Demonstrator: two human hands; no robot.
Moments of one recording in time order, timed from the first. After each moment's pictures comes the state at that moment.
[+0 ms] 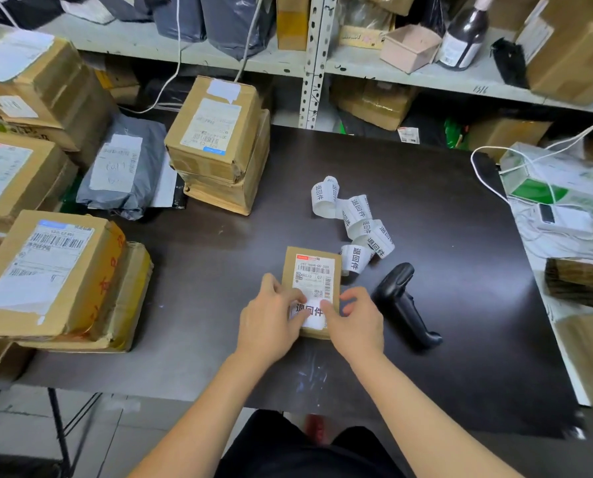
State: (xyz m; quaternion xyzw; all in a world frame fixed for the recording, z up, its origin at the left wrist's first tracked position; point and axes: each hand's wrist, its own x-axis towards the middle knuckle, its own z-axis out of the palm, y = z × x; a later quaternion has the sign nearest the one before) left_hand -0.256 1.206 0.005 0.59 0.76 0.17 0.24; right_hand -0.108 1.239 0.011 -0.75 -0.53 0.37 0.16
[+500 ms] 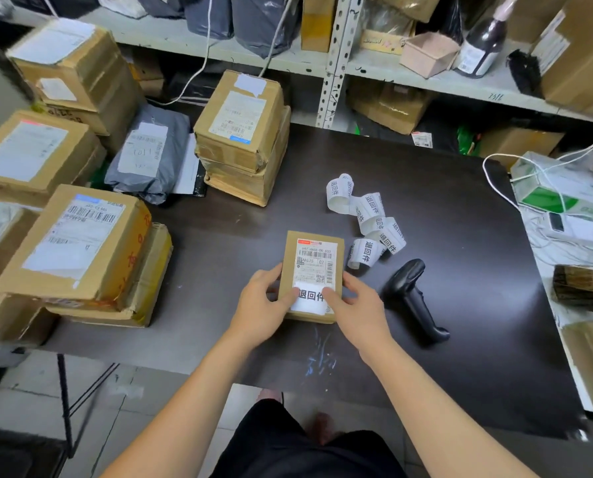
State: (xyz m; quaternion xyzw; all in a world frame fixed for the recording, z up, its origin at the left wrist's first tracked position) left_hand -0.289 1.185 0.002 0.46 0.68 0.38 0.42; right_hand -0.115 1.229 0.023 -0.63 -0.54 0.51 0.23
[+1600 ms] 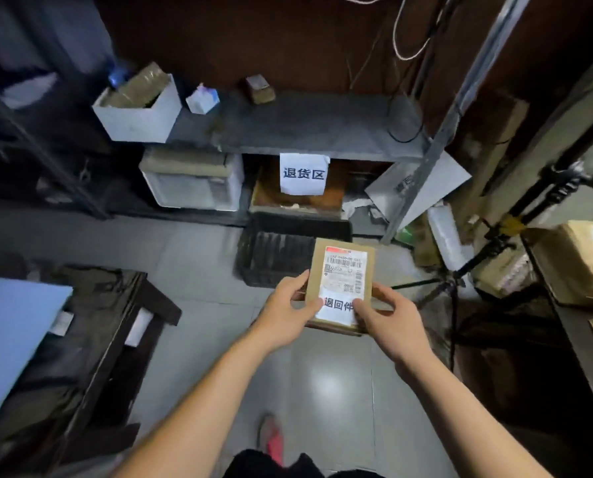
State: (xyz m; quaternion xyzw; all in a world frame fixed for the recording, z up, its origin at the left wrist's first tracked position) left_hand -0.364 0.526 0.013 -0.13 0.79 0.59 0.11; right_hand -0.387 0.721 0.032 -0.09 -0.82 0.55 -0.15
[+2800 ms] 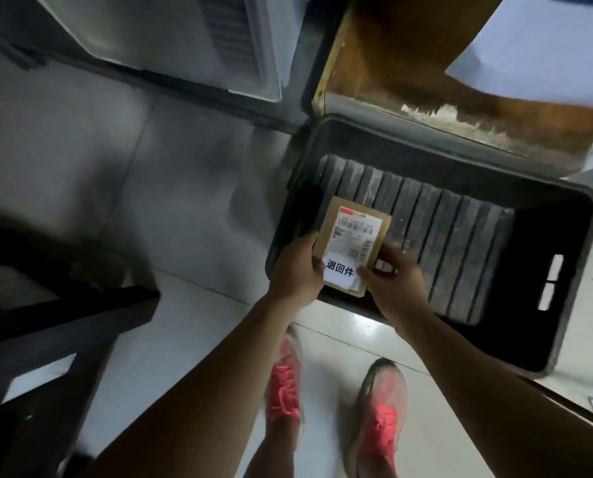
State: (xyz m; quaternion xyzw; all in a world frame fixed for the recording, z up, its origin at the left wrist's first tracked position) left_hand -0.798 0.244 -0.597 -0.29 0.84 0.42 0.18; right_hand -0.854 0.409 -0.616 -0.13 -0.82 0.46 -0.33
